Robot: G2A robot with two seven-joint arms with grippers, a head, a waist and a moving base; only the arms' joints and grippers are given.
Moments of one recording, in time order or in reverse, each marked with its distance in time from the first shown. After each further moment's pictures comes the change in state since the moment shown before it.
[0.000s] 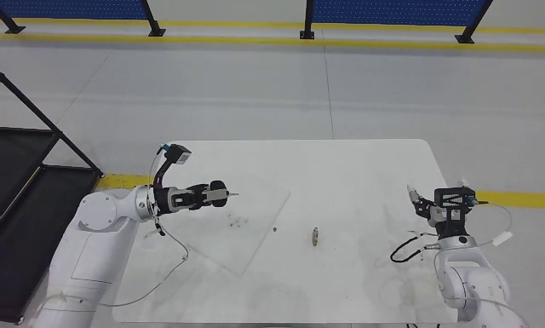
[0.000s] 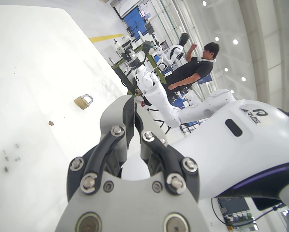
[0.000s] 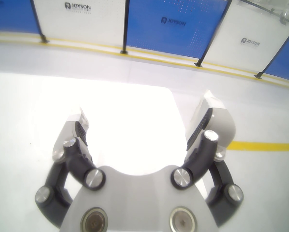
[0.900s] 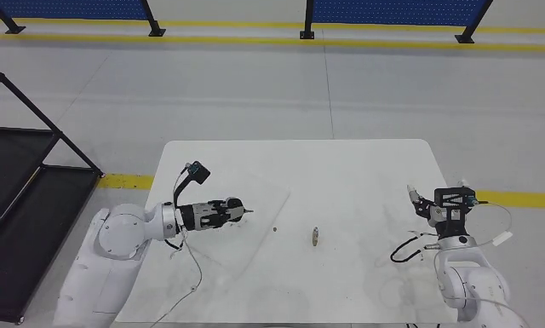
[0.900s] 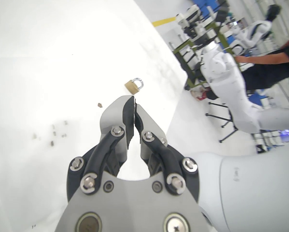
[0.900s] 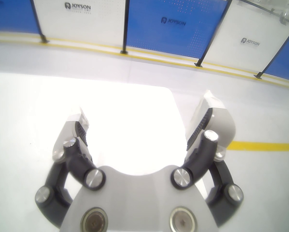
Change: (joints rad) left arm 0.153 -0.063 -0.021 -0.214 0.505 -0.012 0.190; right arm -0.003 0.000 0.008 0.006 0.007 0.007 -0.004
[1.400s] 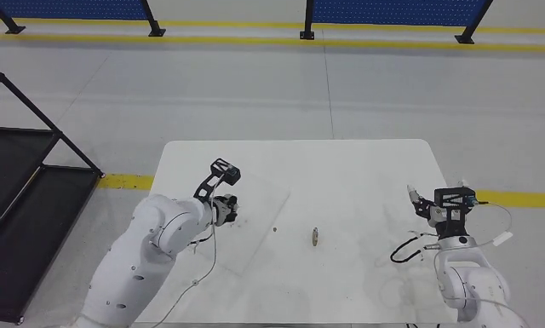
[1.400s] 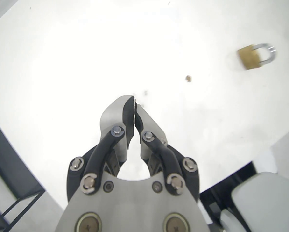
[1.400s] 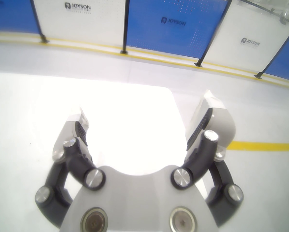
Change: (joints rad) left arm -0.103 -0.021 0.242 -0.259 0.892 0.445 -0.047; right arm 0.000 0.000 0.000 0.000 0.000 0.000 0.000
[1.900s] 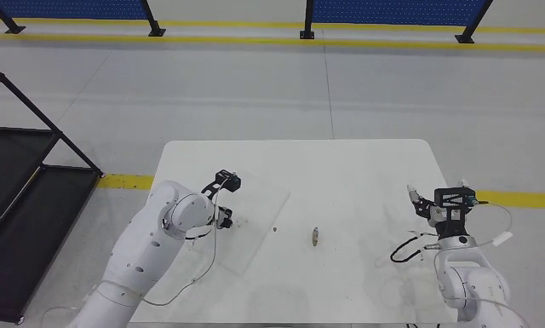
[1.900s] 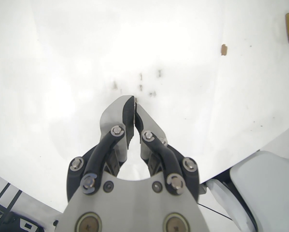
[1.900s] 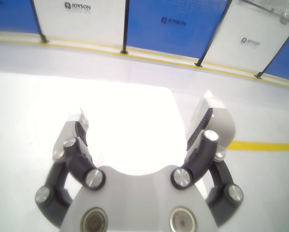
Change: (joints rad) left arm -0.170 -0.015 0.120 0.310 0.036 -0.057 -0.201; right arm 0.000 0.000 0.000 0.000 0.000 0.000 0.000
